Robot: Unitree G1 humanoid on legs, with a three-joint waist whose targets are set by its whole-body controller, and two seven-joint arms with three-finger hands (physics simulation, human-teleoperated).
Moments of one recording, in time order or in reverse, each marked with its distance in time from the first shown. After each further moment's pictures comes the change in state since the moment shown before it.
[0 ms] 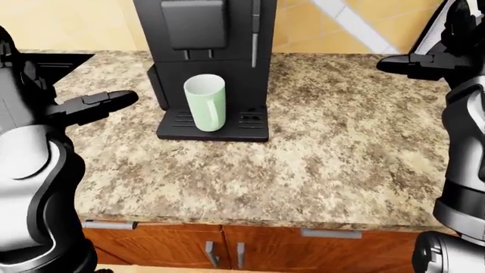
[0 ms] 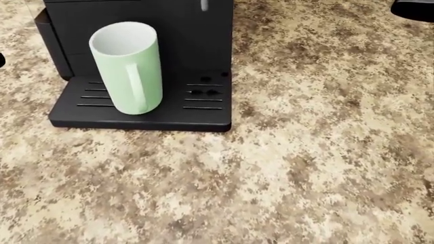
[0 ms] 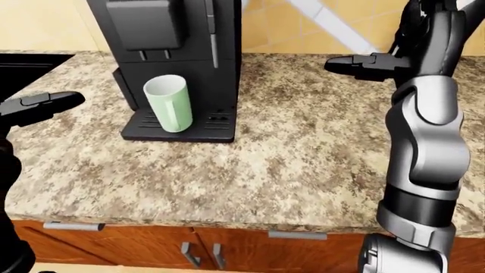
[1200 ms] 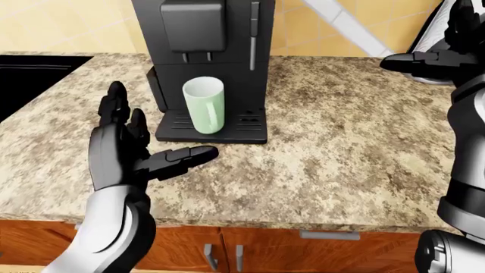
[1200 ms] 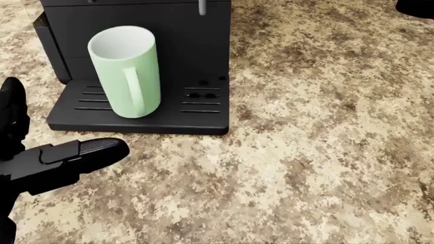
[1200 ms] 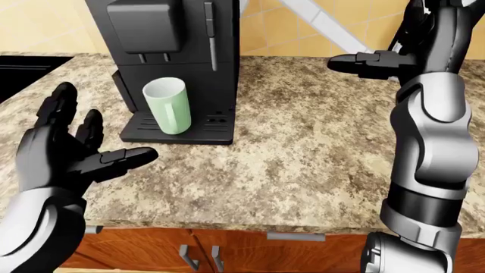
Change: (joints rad) left arm 0.158 -0.334 -0.163 -0.514 -0.350 0.379 0.327; right arm -0.010 -0.018 -0.007 -0.003 0.009 0.026 0.013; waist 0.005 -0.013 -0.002
